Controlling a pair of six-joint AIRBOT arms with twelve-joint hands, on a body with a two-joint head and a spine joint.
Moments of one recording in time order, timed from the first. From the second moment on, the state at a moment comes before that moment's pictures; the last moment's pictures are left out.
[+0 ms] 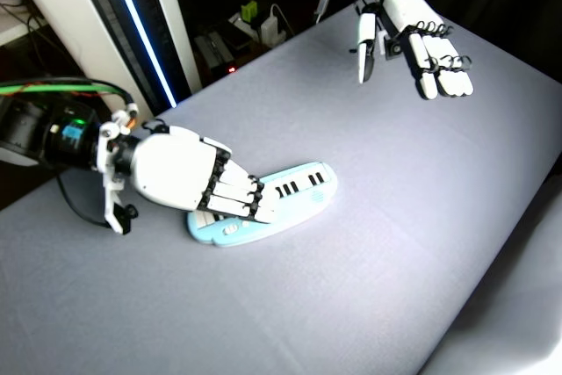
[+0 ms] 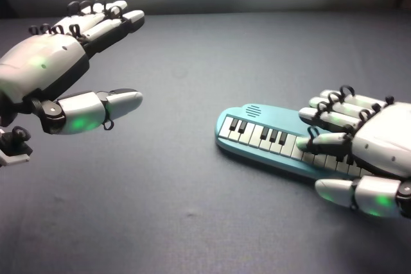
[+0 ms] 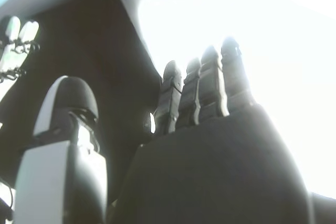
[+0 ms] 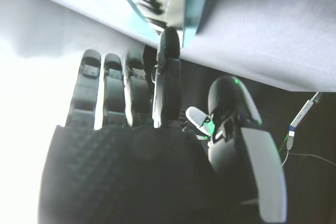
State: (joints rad) left arm 0.95 -0.99 1.16 -0.20 -0.99 0.70; right arm -0.82 -0.97 0.96 0.18 0.68 -1.19
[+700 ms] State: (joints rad) left arm 0.98 -0.98 1.15 -0.22 -1.03 0.70; right arm -0.88 -0.93 0.94 0.20 0.70 -1.19
